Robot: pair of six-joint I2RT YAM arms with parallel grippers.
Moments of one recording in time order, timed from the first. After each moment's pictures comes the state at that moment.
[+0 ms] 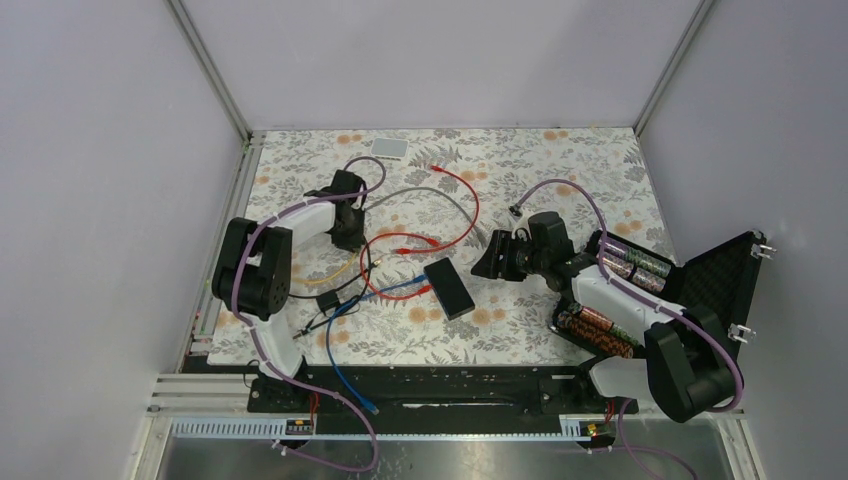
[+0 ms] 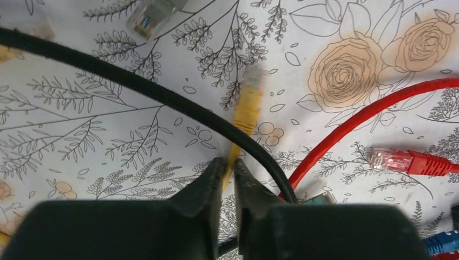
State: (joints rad) left arm -0.27 1.82 1.15 -0.53 -0.03 -0.22; right arm 0.42 1.27 0.62 -0.06 -0.44 0.55
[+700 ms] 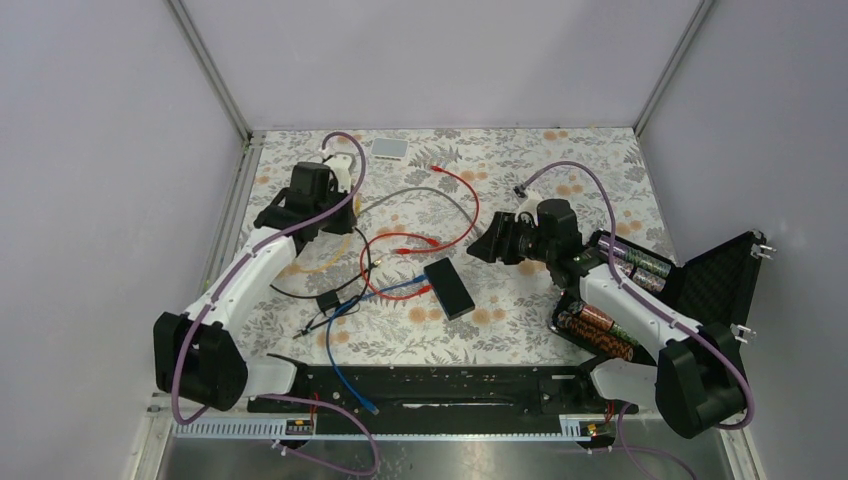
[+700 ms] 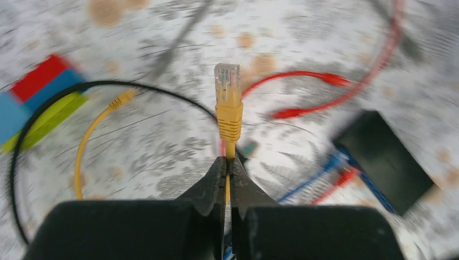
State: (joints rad) left arm -0.29 1.31 1.04 -0.48 0.02 -0.11; right arm 0.42 1.20 0.69 -0.06 -0.43 0.56
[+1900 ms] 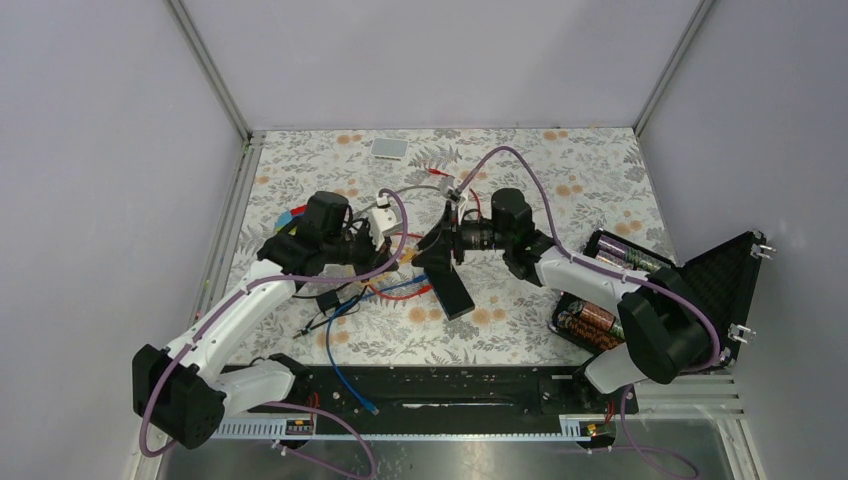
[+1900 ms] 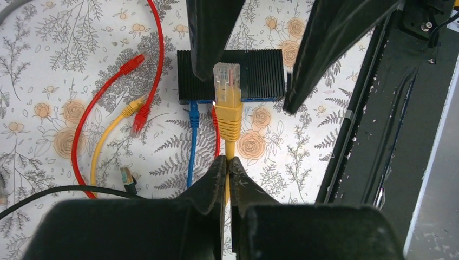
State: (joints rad) left arm -0.49 1.11 0.93 -0.56 0.63 0.36; right arm 0.64 1.48 0.83 0.48 -0.85 0.32
